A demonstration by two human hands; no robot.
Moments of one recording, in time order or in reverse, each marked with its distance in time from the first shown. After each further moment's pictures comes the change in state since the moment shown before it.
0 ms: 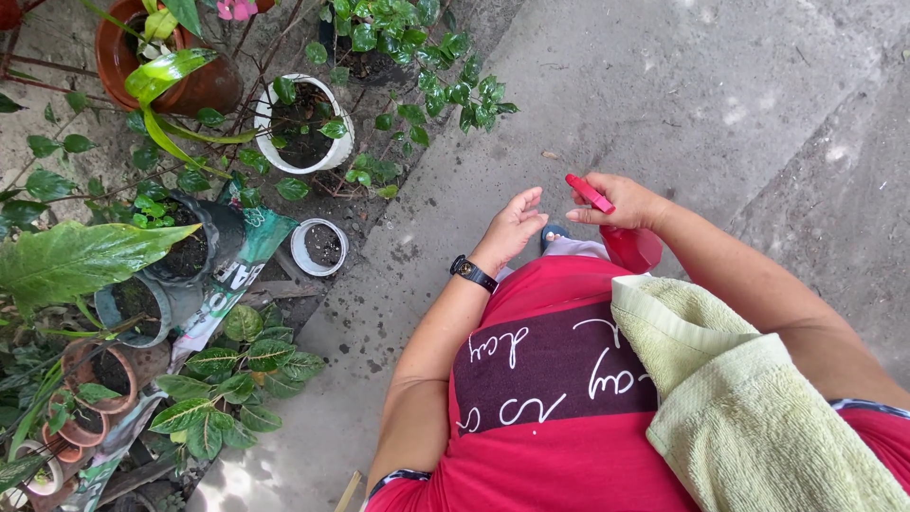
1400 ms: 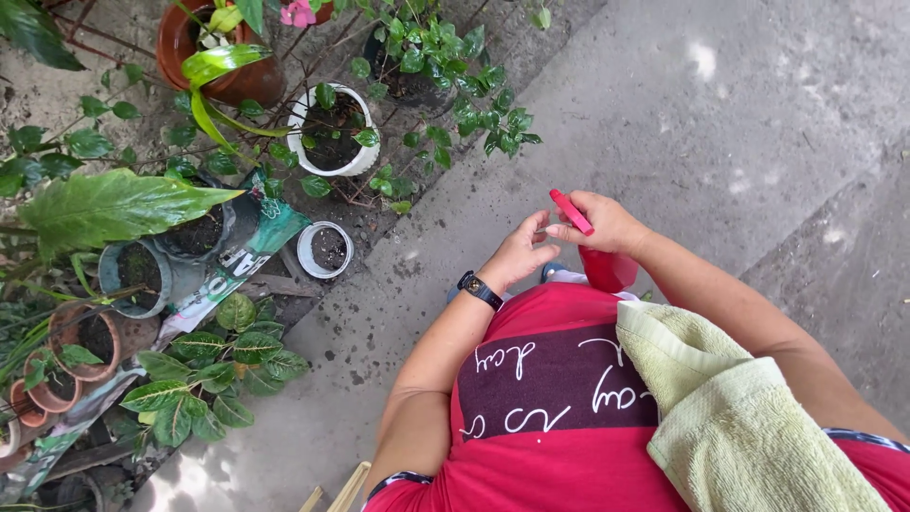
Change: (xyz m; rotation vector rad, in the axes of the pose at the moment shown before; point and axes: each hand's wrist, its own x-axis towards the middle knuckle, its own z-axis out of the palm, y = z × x) left_hand -0.013 0.039 0.009 0.134 0.024 0.080; right_hand 0.028 -0.060 -0.003 -0.111 0.080 -0.139
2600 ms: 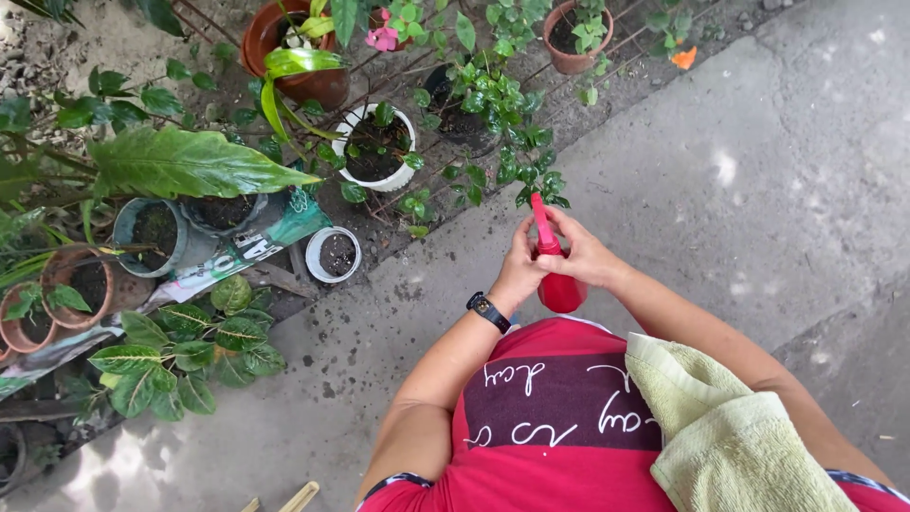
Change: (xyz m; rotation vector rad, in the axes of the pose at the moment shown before) left_hand 0.028 0.015 -0.019 -0.257 0.405 0.292; right_hand 0.062 -0.054 0.006 0.392 -0.169 -0.263
